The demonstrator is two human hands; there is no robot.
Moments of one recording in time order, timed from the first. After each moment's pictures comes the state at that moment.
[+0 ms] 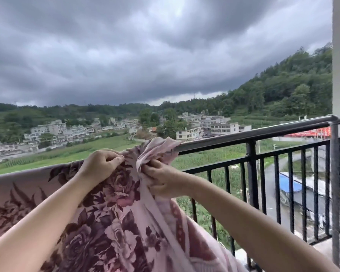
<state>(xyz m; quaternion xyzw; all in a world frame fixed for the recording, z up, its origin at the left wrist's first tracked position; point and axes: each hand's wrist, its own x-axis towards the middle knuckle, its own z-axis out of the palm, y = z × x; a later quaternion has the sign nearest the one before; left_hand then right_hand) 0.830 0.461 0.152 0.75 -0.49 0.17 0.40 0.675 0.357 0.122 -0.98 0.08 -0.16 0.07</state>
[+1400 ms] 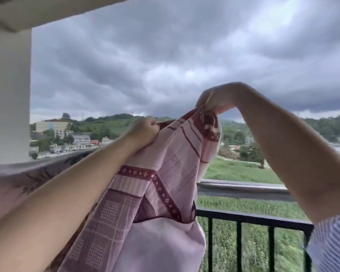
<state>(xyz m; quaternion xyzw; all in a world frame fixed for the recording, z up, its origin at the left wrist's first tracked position) 0.774 0.325 0.259 0.81 -0.36 0.27 0.39 0.692 0.134 0.355 -0.96 -0.05 -0.03 0.28</state>
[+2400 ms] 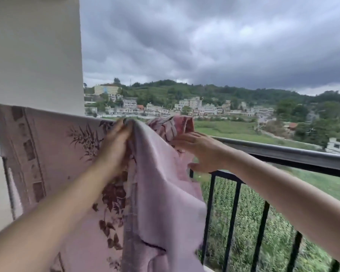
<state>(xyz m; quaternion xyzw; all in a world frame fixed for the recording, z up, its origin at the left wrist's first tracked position) 0.600 0.320 0.133 0.56 -0.22 0.14 0.79 0.608 0.111 0.148 -0.92 -0.31 -0.22 -0.12</state>
